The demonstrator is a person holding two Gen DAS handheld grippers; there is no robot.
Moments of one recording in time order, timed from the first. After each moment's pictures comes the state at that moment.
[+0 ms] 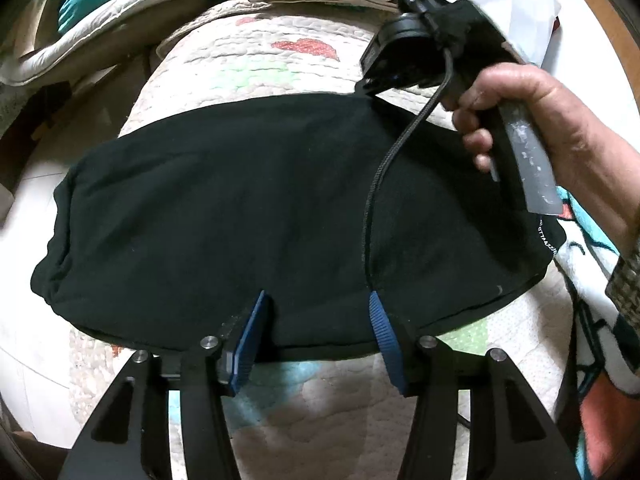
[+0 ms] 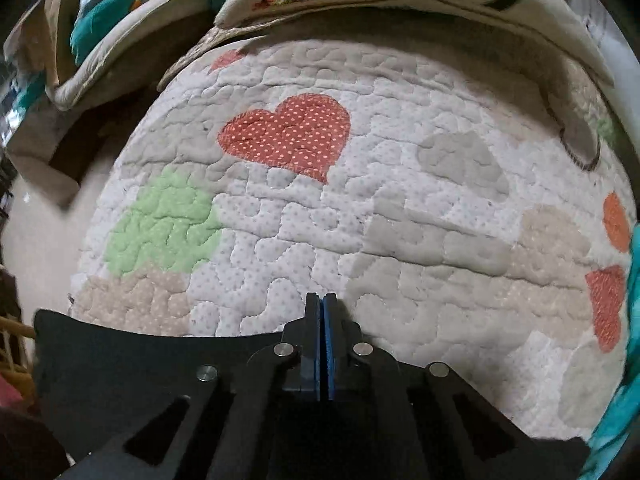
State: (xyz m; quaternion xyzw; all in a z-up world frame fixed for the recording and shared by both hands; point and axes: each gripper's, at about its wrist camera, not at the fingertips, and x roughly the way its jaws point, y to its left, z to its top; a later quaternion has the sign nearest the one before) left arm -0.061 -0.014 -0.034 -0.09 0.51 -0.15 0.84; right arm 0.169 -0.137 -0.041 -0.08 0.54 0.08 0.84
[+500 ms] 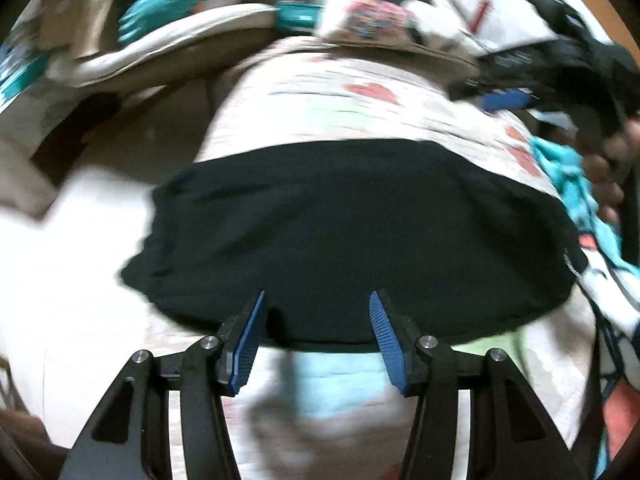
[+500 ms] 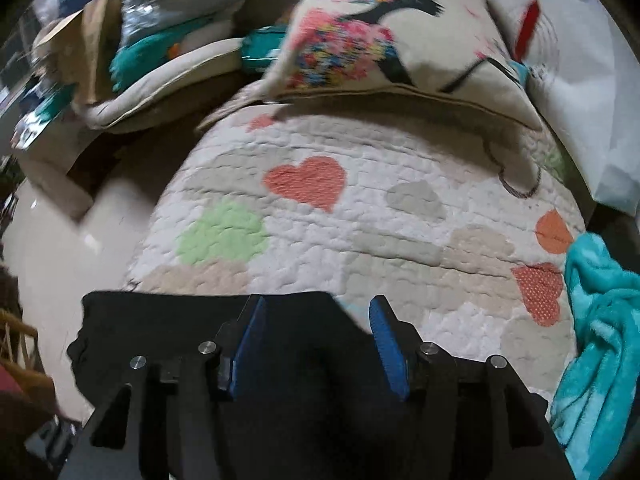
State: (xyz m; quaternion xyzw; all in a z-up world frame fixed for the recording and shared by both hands) left arm -0.082 0.053 -0.024 -0.11 0.46 -0.06 0.88; right arm 0.087 -0.126 0.047 -0.10 0.48 0.10 0.87
